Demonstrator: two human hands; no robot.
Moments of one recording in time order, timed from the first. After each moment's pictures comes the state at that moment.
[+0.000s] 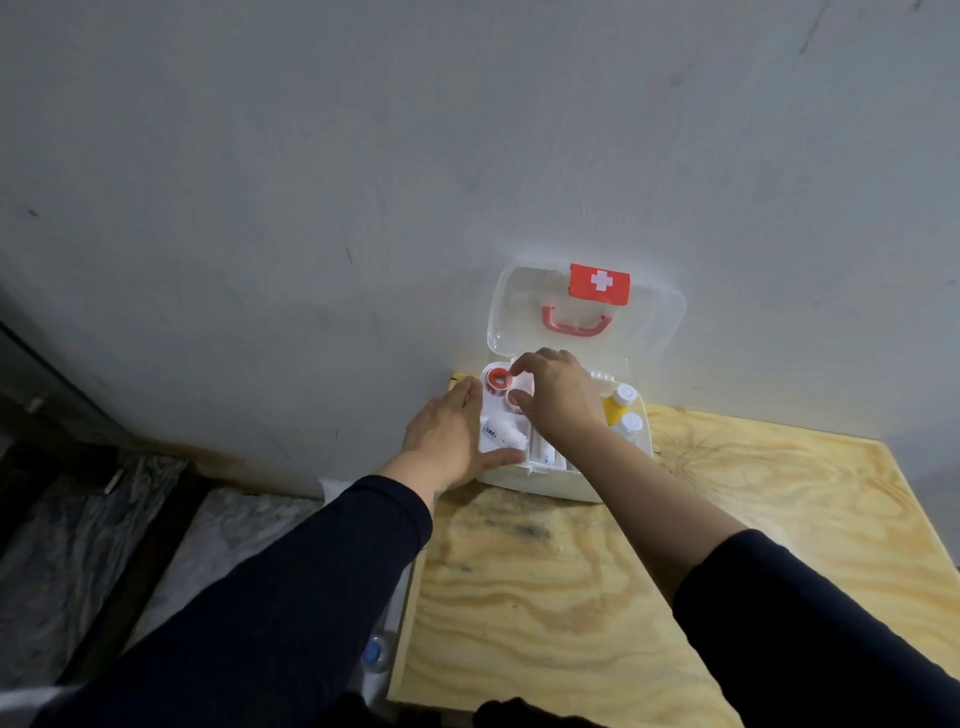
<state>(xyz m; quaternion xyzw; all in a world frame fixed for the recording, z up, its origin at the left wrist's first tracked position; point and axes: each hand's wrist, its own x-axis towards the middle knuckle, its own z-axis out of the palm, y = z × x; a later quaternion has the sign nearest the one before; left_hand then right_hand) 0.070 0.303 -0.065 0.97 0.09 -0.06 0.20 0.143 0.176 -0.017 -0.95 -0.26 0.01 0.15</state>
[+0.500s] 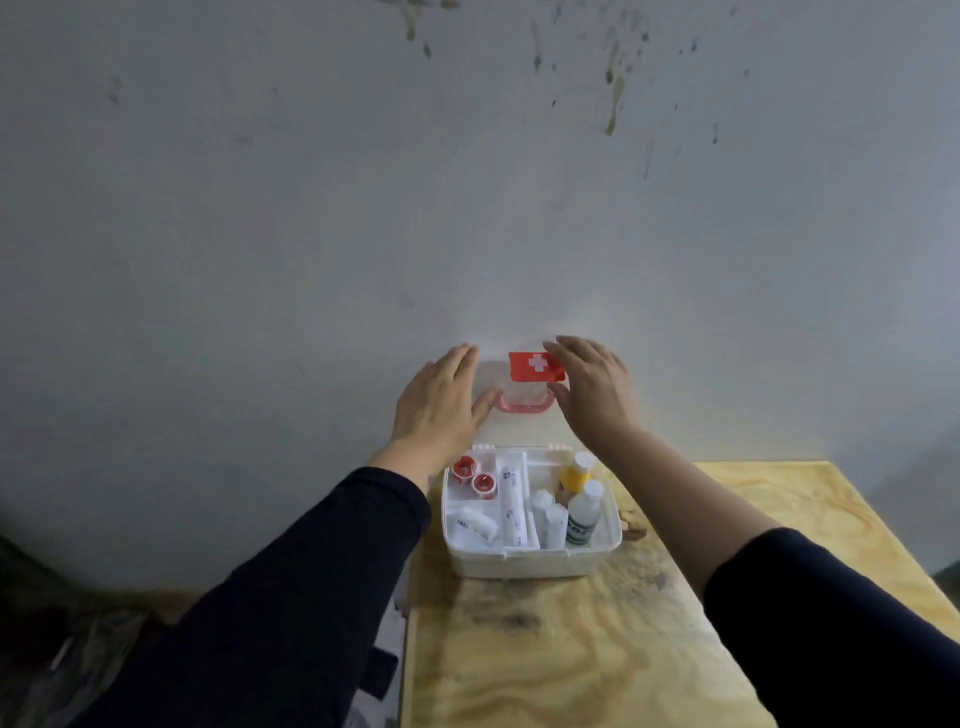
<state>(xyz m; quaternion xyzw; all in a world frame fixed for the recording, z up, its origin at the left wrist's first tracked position) 0.135 0.302 0.043 0.99 0.00 0.13 0.11 0.200 0.123 0.044 -0.94 -0.22 -0.19 0.15</state>
